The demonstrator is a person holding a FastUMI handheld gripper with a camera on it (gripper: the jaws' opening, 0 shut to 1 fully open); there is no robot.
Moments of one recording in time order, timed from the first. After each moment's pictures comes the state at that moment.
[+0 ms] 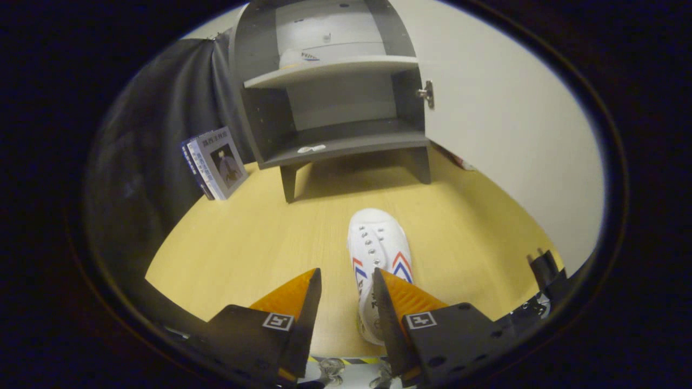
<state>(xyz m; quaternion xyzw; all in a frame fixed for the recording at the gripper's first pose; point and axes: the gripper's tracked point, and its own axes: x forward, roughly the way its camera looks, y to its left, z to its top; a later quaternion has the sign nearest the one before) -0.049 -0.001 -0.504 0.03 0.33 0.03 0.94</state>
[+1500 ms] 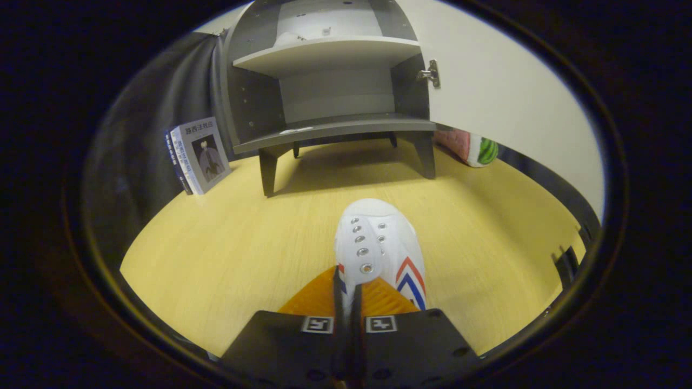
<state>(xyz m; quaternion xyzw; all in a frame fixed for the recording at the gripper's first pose) -0.010 -0.006 -0.547 0.02 0.28 0.02 0.96</state>
